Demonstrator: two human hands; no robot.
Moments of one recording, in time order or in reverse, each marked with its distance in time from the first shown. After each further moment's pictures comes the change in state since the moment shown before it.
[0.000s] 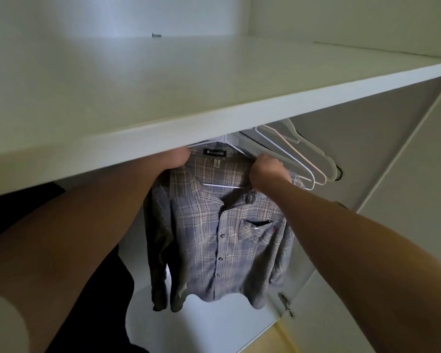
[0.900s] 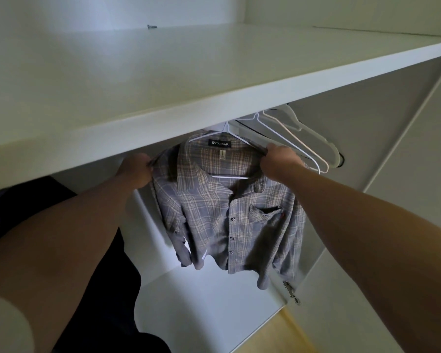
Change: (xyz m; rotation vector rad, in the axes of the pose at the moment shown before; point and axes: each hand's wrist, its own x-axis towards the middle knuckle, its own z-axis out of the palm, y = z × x) left_hand -0.033 -0.105 0.006 0.151 0.045 -0.076; right_hand -0.004 0.019 -0.019 -0.021 -0.053 -0.036
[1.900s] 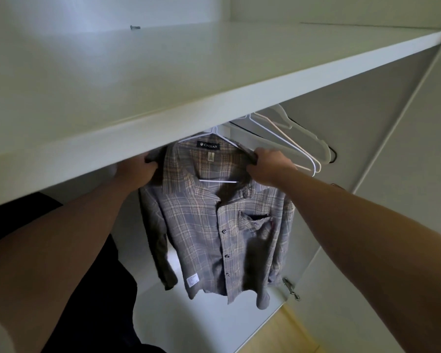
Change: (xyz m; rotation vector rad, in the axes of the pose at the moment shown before) left_hand 0.011 0.021 0.002 -0.263 0.061 0.076; right_hand 0.001 0.010 0.013 -0.027 -0.030 -0.124
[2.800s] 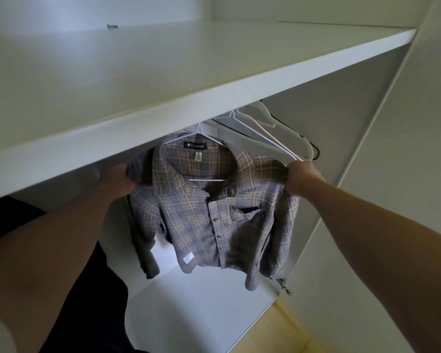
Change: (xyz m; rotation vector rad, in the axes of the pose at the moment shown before) left_hand 0.017 -0.039 0.023 0.180 -0.148 -0.146; right_hand -0.030 0.093 -0.008 -0.147 -0.041 0.222
